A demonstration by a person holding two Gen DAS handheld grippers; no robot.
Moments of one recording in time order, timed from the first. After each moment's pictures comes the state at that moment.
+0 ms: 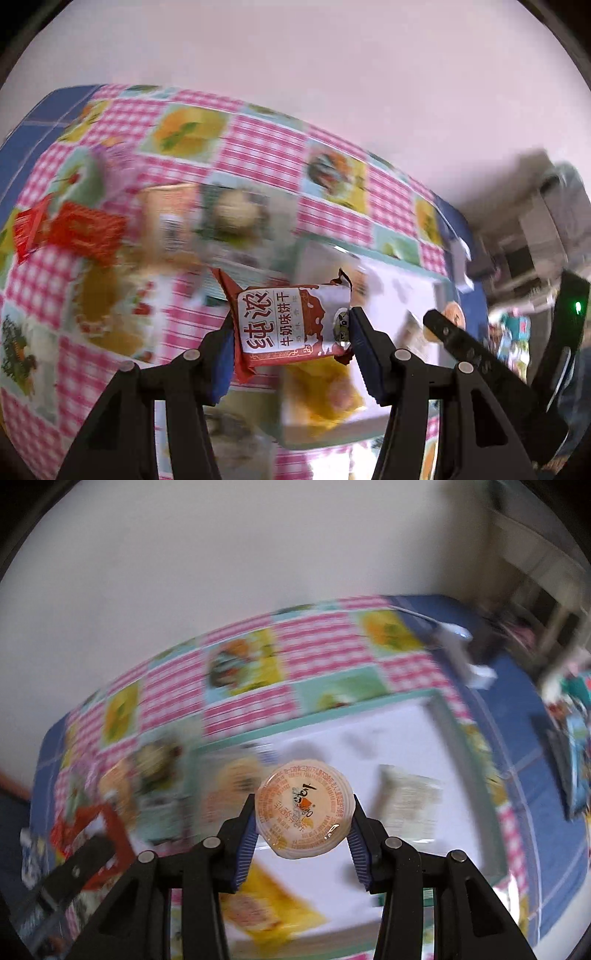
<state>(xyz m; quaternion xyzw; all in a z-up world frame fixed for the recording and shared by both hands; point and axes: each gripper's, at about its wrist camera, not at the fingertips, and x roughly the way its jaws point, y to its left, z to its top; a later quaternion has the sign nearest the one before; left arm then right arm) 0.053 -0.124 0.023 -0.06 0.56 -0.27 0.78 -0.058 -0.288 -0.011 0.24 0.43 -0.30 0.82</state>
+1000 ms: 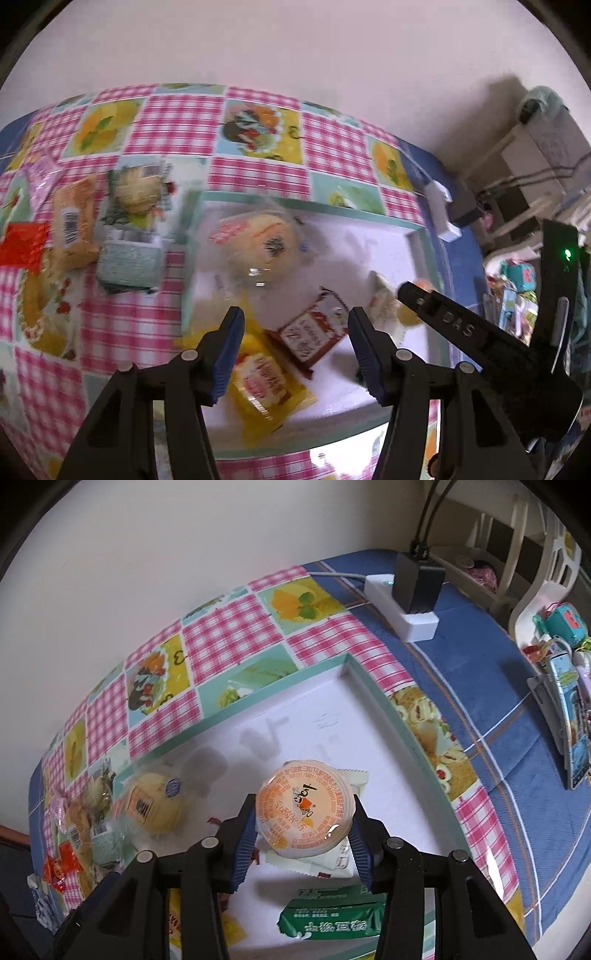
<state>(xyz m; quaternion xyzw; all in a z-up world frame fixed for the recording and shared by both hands) 0.019 -0.199 0.003 0.00 0.57 -0.30 0.76 -0.090 -0.351 -0.046 0.31 0.44 -0.32 0.78</state>
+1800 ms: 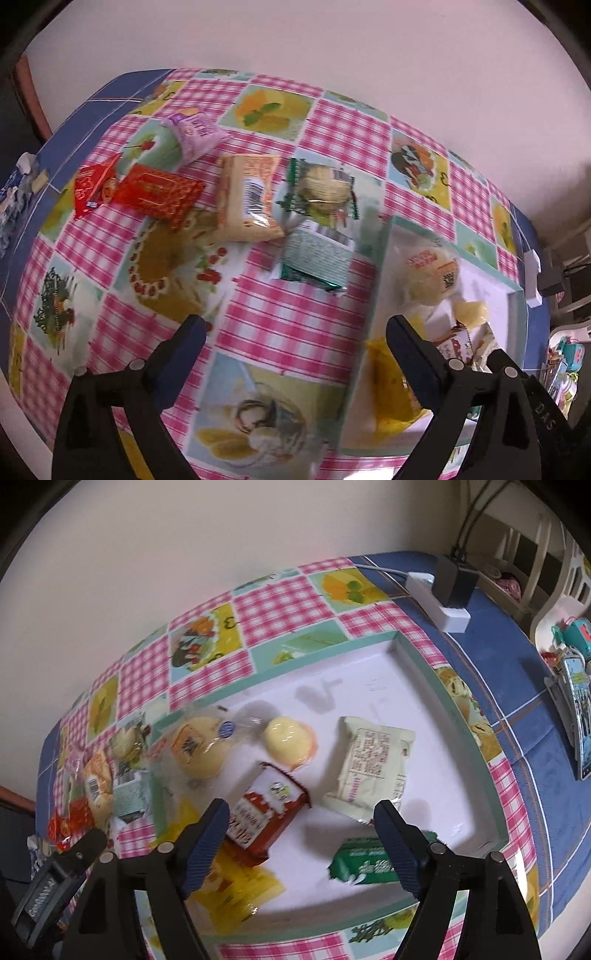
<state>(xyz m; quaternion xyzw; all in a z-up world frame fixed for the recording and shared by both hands) 0.045 -0.090 -0.009 -0.03 0.56 -0.11 0.82 -0.089 -0.290 -0.040 0.28 0.44 -0.27 0.81</state>
